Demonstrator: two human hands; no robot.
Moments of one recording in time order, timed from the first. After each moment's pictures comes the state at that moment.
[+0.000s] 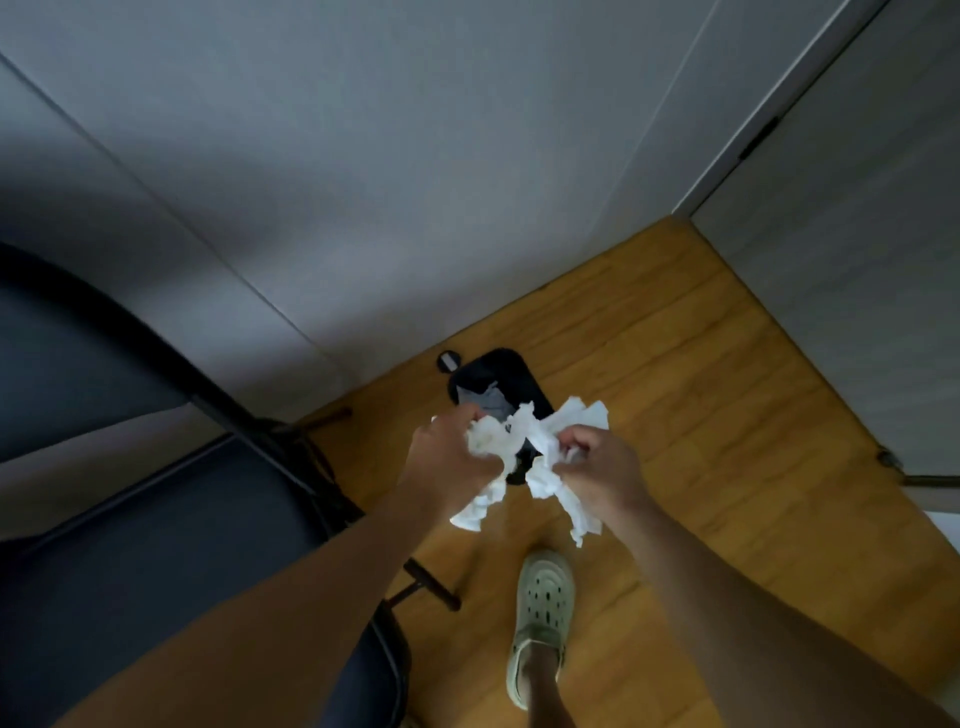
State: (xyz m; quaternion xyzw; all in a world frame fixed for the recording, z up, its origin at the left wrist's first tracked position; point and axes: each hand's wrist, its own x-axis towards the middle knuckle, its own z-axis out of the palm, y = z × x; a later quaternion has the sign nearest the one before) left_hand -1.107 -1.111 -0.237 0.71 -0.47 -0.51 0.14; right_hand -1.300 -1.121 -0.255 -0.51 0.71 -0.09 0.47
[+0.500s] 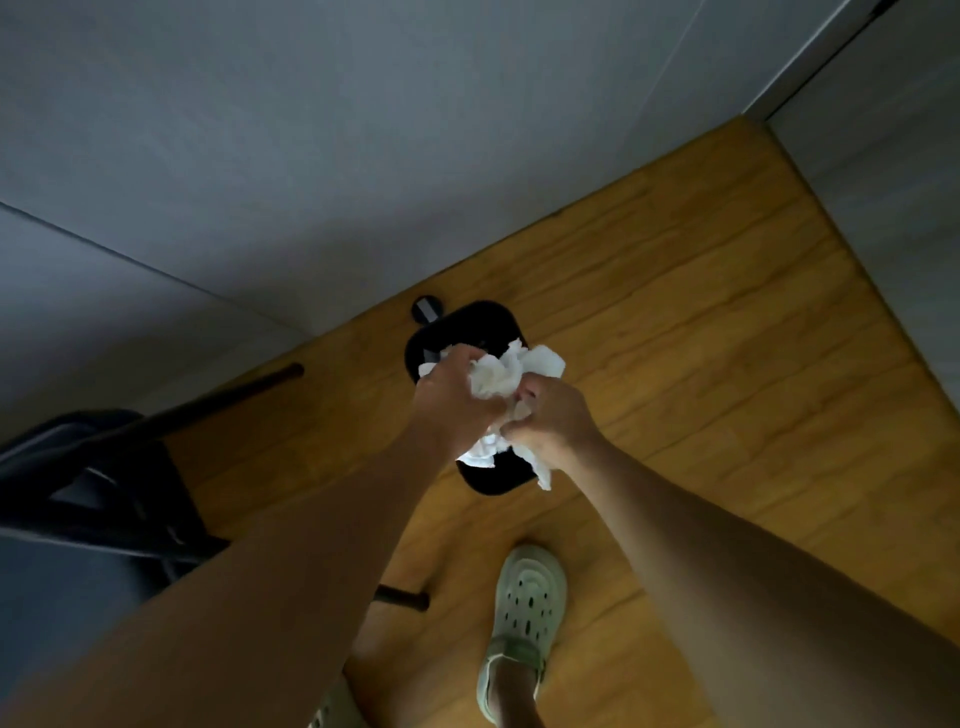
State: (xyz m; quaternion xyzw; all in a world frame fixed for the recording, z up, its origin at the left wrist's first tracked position) left_hand -1.158 -1.194 -0.408 0.74 -0.40 -0.53 0.12; right_hand -1.301 -1.207 -0.426 -0.58 0.64 0.05 0.50
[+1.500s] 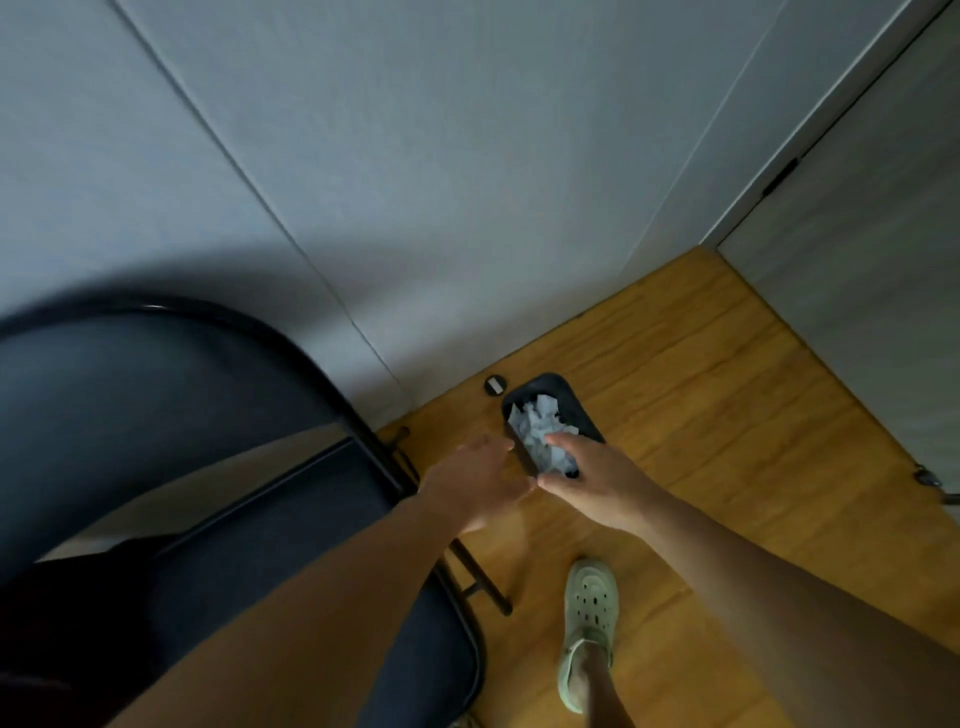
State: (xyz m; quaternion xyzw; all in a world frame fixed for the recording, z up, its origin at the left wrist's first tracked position) left_hand -1.049 -1.093 -0.149 0.65 -0.61 -0.44 -0.09; right_hand -1.235 -1.117 -0.156 -0.66 0.57 0.09 0.48
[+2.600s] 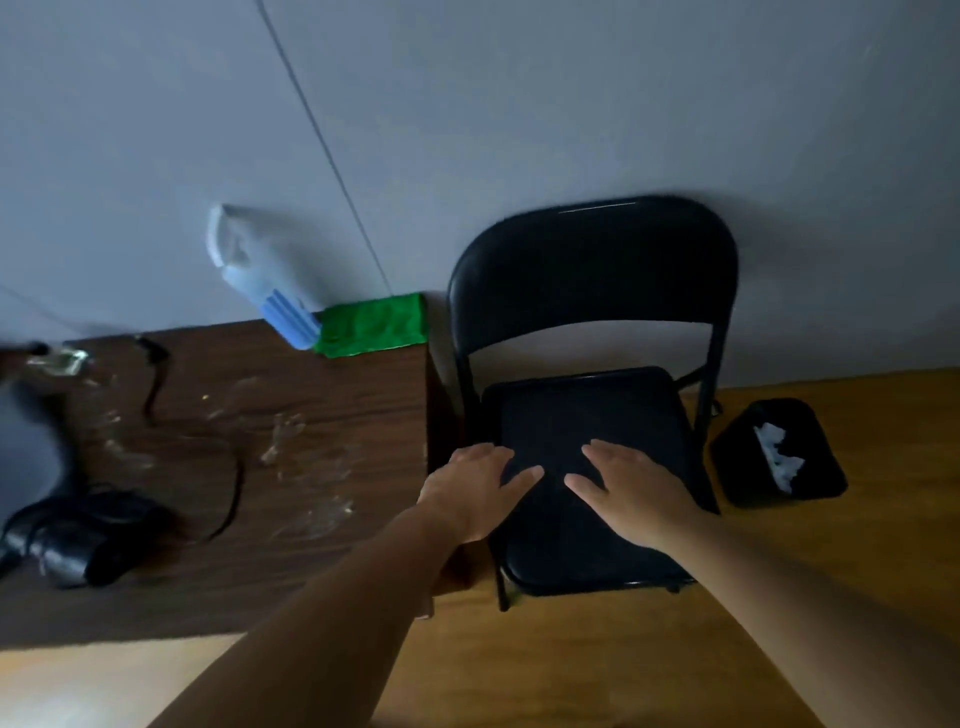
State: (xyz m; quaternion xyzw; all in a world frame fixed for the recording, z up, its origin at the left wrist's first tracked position) left_hand -0.760 -0.678 -0.007 0.80 -0.48 -0.35 0.02; right_hand -0.935 -0.792 -0.015 -0.85 0.40 0.20 0.27
